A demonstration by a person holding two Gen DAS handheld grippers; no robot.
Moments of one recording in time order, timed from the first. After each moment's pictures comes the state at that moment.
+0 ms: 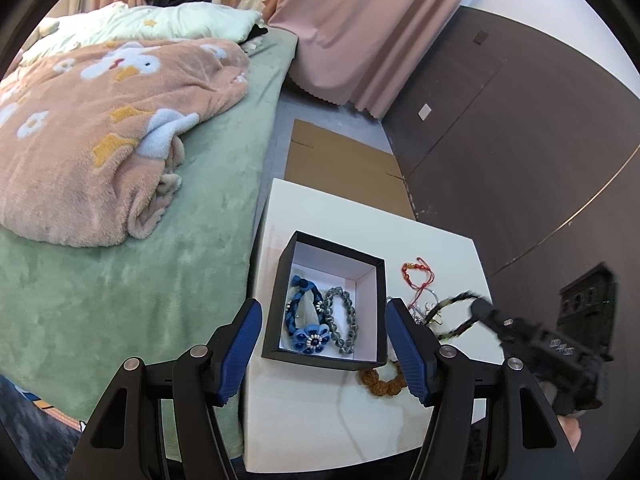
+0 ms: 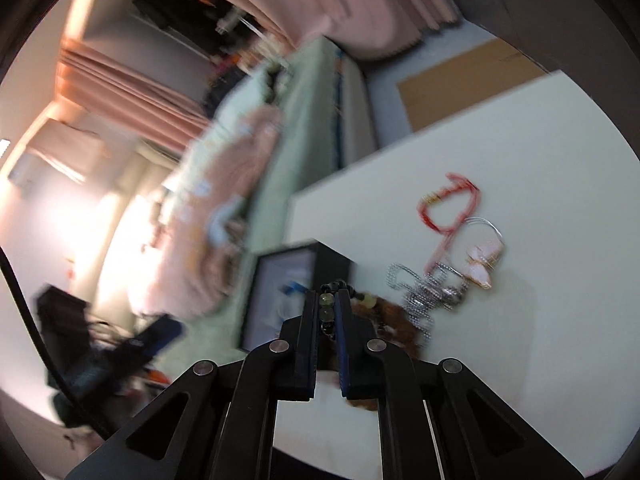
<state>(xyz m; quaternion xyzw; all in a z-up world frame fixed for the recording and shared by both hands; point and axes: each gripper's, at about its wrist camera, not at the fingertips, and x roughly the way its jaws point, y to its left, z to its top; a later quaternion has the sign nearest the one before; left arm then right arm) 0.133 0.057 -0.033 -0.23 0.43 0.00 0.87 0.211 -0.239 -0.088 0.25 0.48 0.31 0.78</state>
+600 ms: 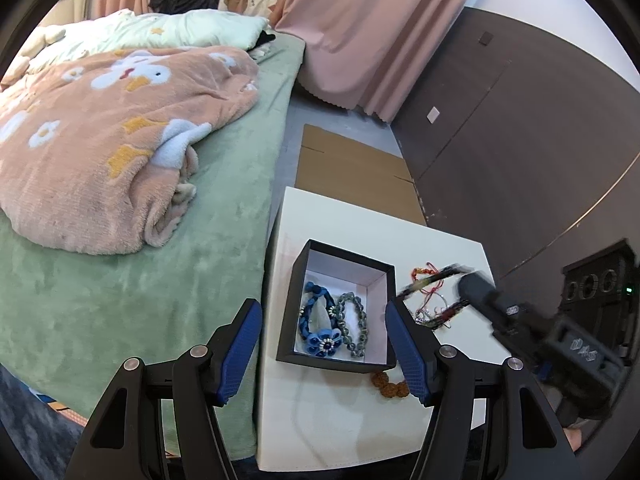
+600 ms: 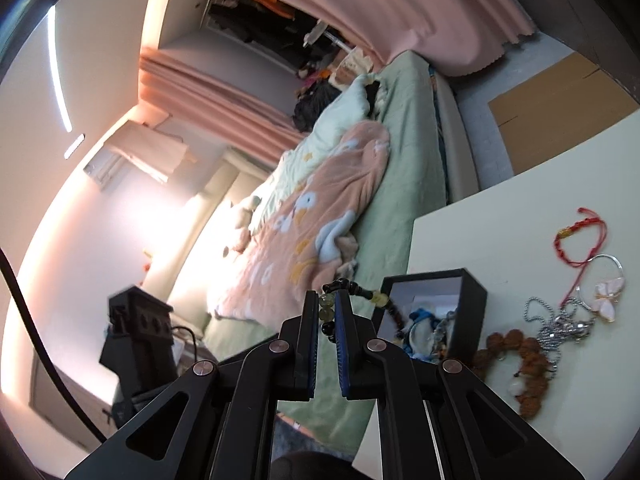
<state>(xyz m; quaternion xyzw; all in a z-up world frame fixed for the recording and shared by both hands) 0.129 0.061 -0.024 -0.21 0.43 0.02 0.88 0.204 -0.171 -0.061 0.29 0.42 0.43 0.75</state>
